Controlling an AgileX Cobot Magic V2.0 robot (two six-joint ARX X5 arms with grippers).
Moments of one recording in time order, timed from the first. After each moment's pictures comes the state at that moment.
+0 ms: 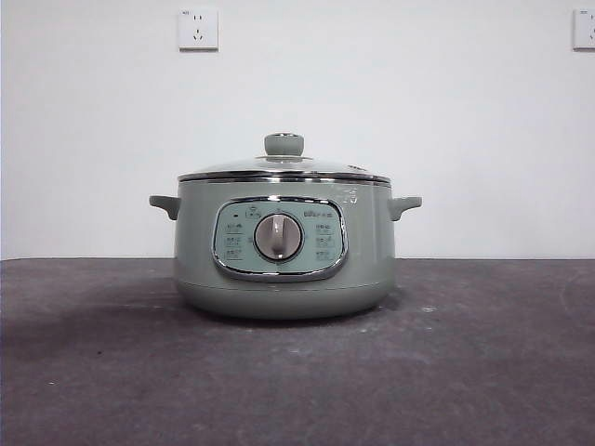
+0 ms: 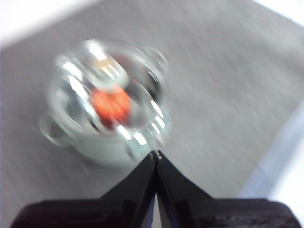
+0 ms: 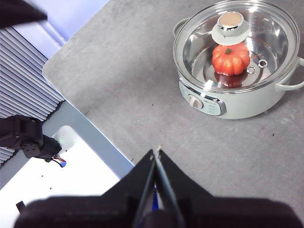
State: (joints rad) left arm -0.42 1.05 1.59 -1.11 0.27 0.16; right arm 0.56 1.11 1.76 -1.35 -0.34 0.05
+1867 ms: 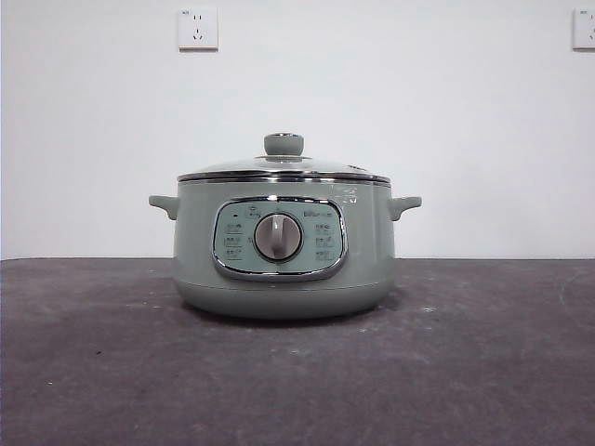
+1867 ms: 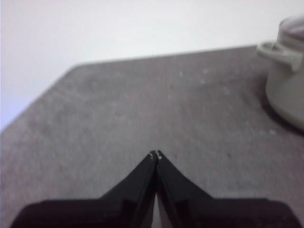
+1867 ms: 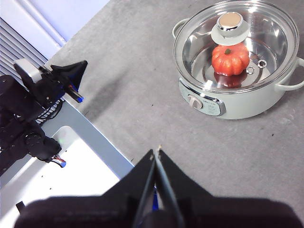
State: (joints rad) left arm -0.01 0.00 0.02 -0.16 -0.10 0.08; right arm 0.56 1.11 1.76 -1.35 -0.34 0.05
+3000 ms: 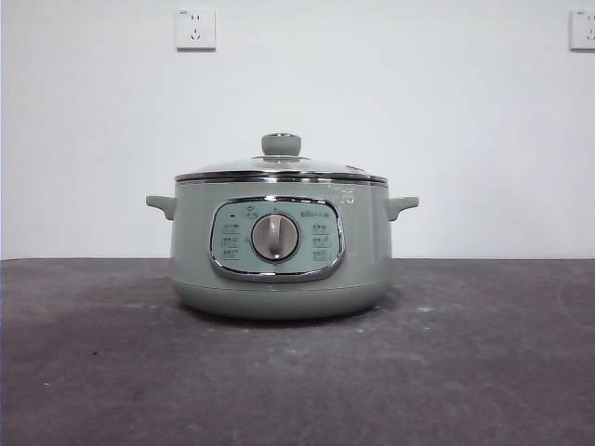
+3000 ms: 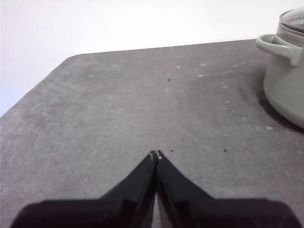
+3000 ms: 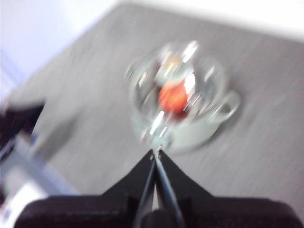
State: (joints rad) left arm -0.01 0.00 0.02 -0.18 -0.10 0.06; right arm 0.37 0.98 1.72 -1.24 -0.27 -0.03
